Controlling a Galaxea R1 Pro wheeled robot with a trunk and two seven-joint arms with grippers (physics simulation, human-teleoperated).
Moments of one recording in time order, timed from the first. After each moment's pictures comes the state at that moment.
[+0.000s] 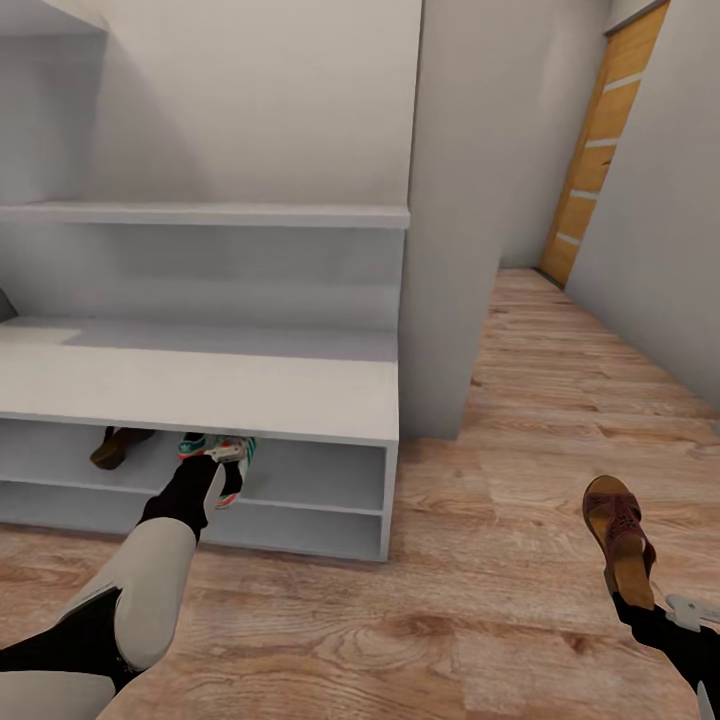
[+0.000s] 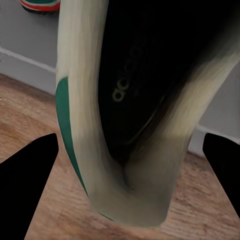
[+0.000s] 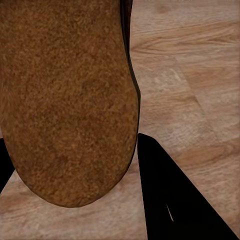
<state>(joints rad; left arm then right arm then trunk) -0.97 -0.06 0.50 -0.52 -0.34 0.62 0.16 -0.28 -0.21 -0.67 -0.91 0.17 0.11 0.29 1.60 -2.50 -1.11</state>
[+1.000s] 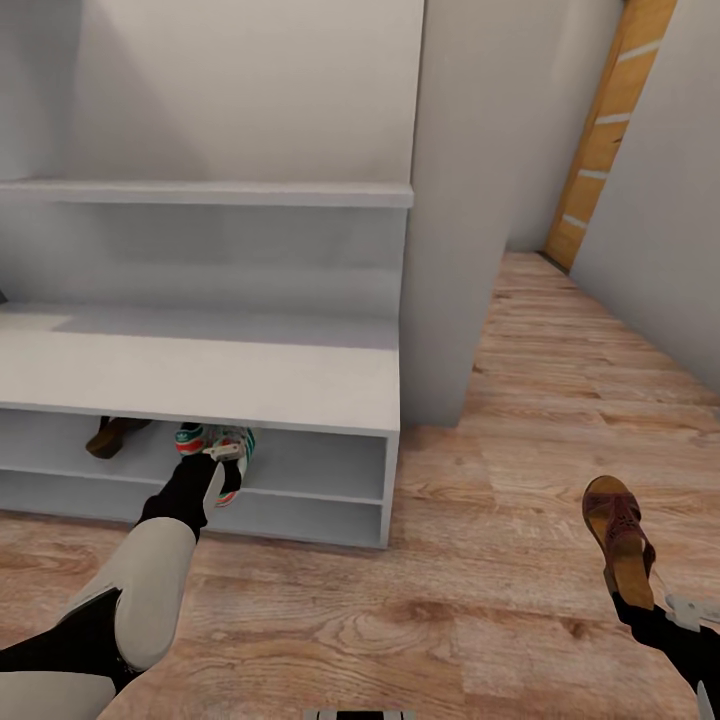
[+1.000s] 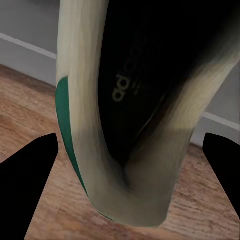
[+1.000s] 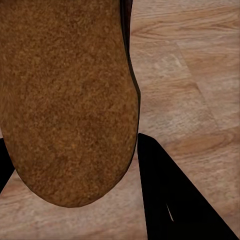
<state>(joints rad) -0.97 -0.06 0.50 -0.54 -0.34 0.62 0.15 -0.28 -0.21 -0.67 -0.91 0.17 0.11 0.29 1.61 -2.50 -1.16</state>
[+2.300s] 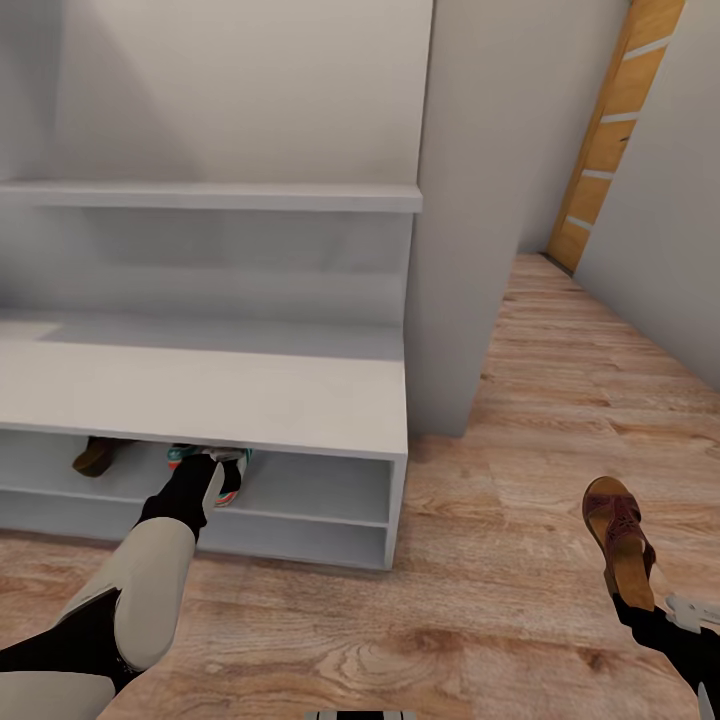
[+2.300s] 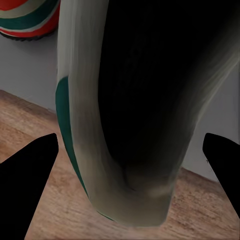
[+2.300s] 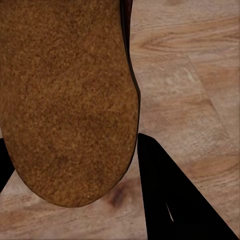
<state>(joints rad) -0.97 -0.06 0.50 -0.54 -0.34 0.62 0.15 -0.27 -0.21 -0.67 -0.91 0.17 0.11 0.29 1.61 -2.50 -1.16</state>
